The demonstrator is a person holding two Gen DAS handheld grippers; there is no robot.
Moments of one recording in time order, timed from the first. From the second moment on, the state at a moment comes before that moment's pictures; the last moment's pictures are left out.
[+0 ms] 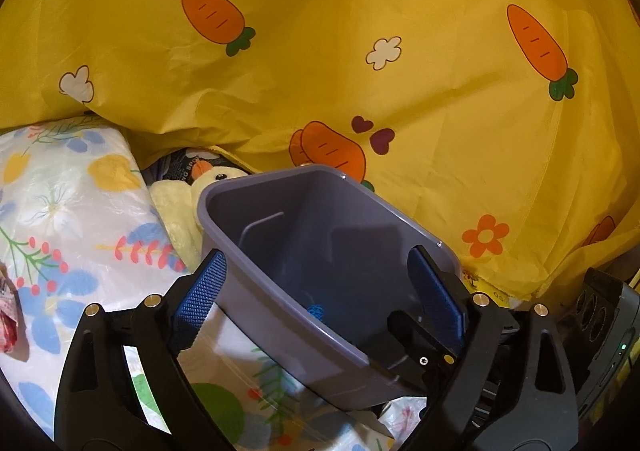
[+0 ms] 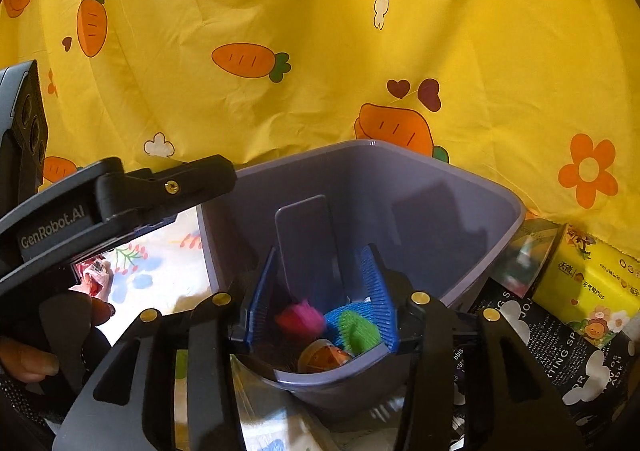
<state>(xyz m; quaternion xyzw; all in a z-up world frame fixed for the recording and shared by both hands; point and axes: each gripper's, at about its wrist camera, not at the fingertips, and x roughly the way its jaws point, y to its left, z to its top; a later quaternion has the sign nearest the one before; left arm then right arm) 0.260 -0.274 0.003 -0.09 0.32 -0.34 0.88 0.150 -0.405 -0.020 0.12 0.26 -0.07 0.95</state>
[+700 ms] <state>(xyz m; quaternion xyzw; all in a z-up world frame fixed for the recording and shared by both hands) 0.214 -0.160 0.004 -0.09 0.29 -0.21 0.93 0.123 -0.383 -0.002 0.10 0.22 -0.10 0.96</state>
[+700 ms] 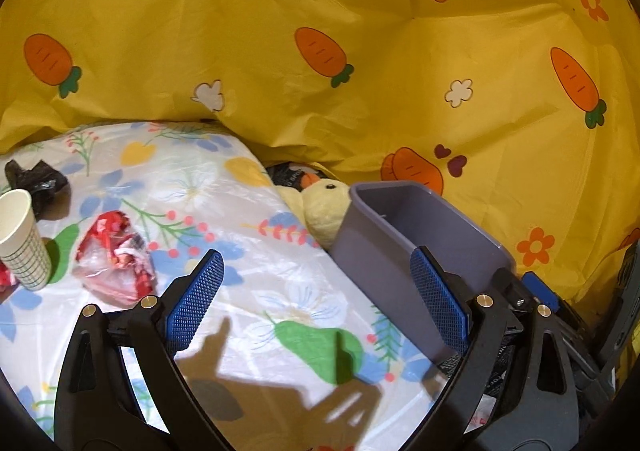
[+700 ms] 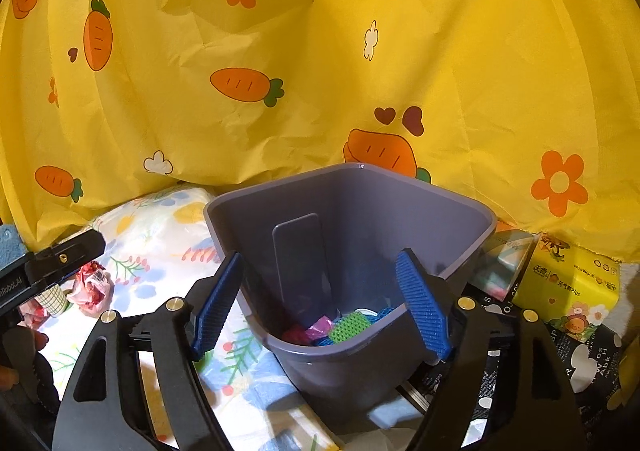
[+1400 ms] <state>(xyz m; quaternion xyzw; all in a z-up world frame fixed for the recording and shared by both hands) 0.131 0.081 -0.026 -0.15 0.28 0.11 0.94 0.137 -0.202 0.003 0.05 0.24 0.10 0.96</state>
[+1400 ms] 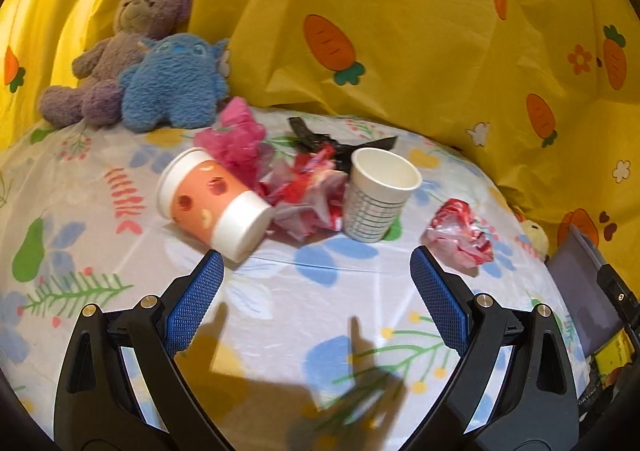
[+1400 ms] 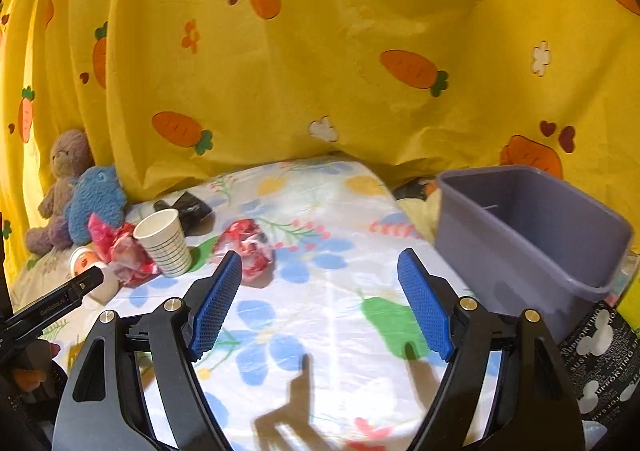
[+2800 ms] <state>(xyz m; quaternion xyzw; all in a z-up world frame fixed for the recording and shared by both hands) 0.150 0.176 -0.043 -0.26 0.29 0.16 0.91 0.256 -0.020 -0.036 -0.02 0.31 0.21 0.93</state>
